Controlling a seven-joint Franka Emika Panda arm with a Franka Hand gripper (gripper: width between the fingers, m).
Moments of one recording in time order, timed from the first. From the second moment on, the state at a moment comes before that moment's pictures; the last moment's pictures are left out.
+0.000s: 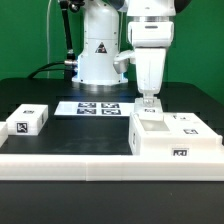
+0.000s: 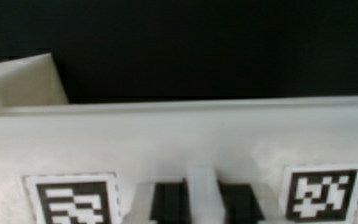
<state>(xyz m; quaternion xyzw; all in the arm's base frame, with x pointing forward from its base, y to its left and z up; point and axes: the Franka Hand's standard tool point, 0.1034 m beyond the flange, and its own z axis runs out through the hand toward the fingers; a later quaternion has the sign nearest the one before) 0.463 0.069 0.055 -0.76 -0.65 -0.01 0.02</state>
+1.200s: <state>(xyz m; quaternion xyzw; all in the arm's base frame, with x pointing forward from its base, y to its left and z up) 0.508 0.062 0.056 -0.73 -0.69 -0.03 0.01</state>
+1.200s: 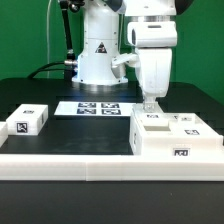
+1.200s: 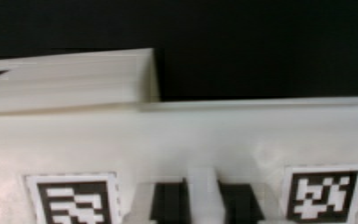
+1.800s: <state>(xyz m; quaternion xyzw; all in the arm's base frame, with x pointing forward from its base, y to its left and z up) 0.513 0.060 0.056 -0.72 -0.69 -0.03 0.01</state>
